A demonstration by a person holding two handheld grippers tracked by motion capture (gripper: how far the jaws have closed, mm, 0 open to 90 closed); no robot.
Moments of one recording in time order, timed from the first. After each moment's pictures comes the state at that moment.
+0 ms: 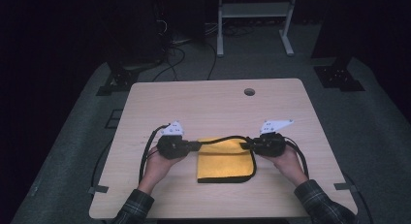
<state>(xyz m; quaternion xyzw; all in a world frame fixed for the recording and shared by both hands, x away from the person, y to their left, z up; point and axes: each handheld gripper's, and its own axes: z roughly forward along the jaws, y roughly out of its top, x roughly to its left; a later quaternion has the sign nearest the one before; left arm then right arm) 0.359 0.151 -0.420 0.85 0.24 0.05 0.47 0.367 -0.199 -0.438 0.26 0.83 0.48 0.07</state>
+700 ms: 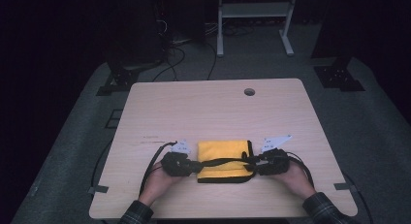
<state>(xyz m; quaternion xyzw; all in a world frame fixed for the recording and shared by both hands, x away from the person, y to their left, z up) 0.331 0.143 -0.453 0.88 0.24 0.01 0.40 0.333 -0.208 -0.462 0.26 0.87 0.42 0.03</state>
